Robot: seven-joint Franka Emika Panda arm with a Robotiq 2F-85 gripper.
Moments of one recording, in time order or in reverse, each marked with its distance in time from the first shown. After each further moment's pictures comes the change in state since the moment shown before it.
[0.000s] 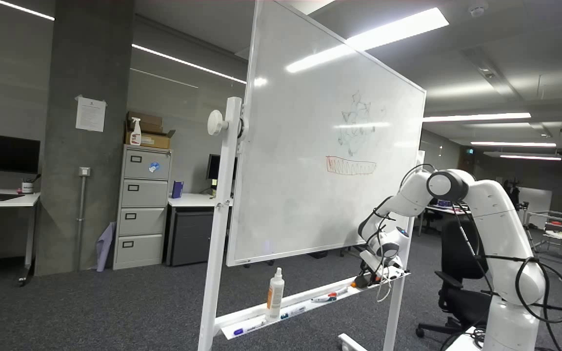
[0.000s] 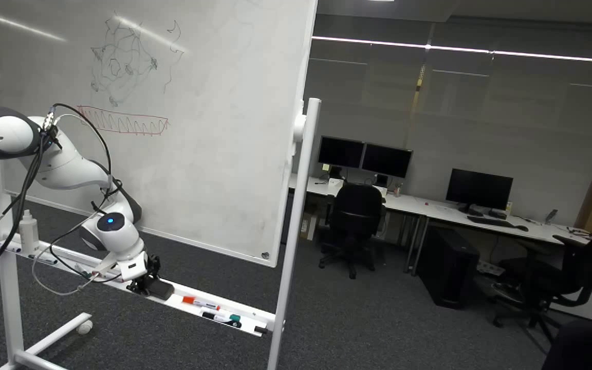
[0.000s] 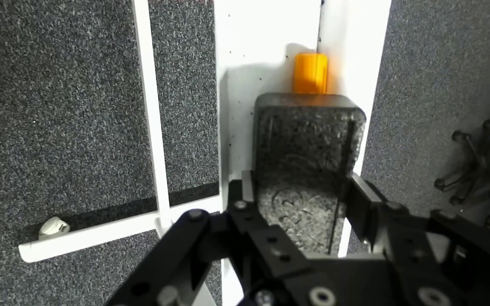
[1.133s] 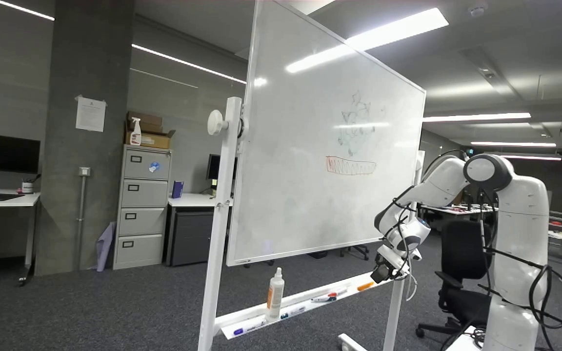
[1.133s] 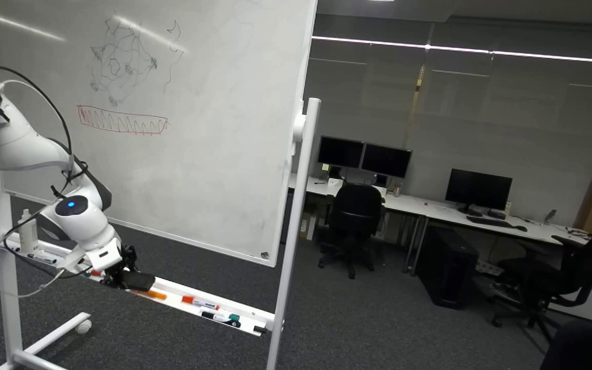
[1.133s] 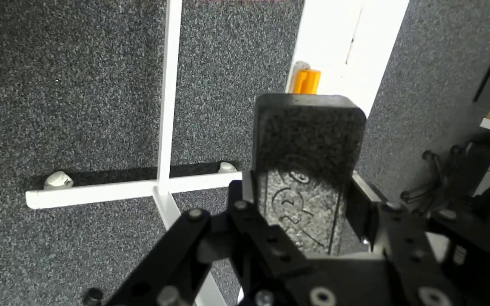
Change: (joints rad) arm 0.046 -0.361 0.005 -0.335 -0.046 0.082 -0.101
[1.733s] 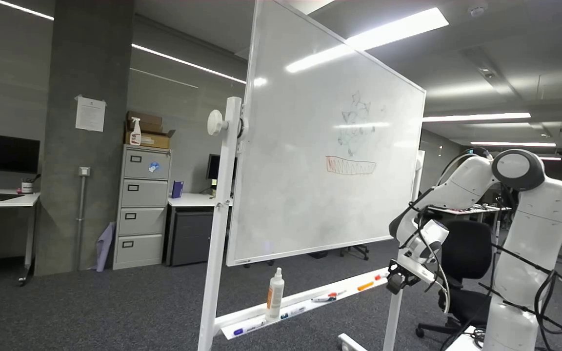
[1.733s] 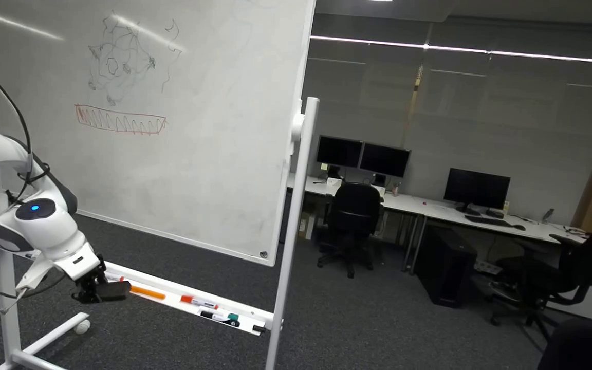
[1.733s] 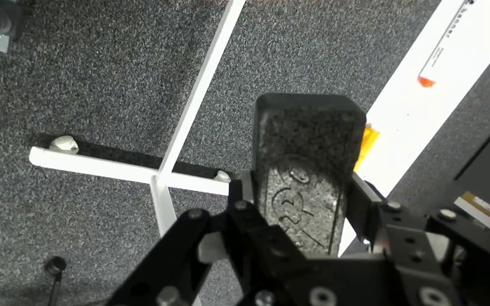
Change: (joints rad) arm 0.003 -0.209 0.032 -0.265 -0.140 0.002 -0.129
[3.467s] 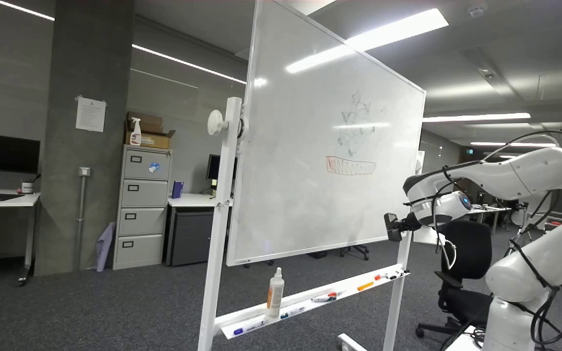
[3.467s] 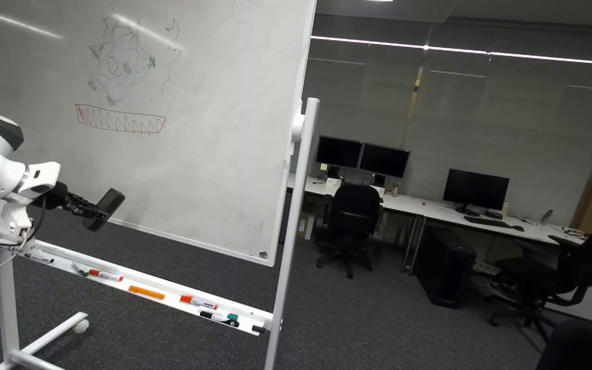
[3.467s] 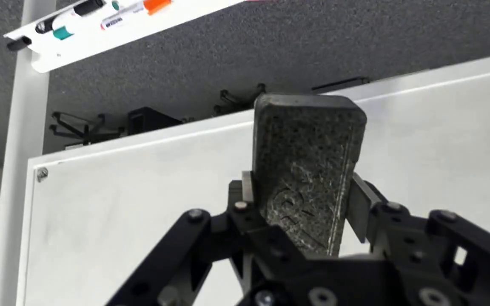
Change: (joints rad) arm -0.230 -0.522 0.495 0.054 0.464 0.267 -1.007
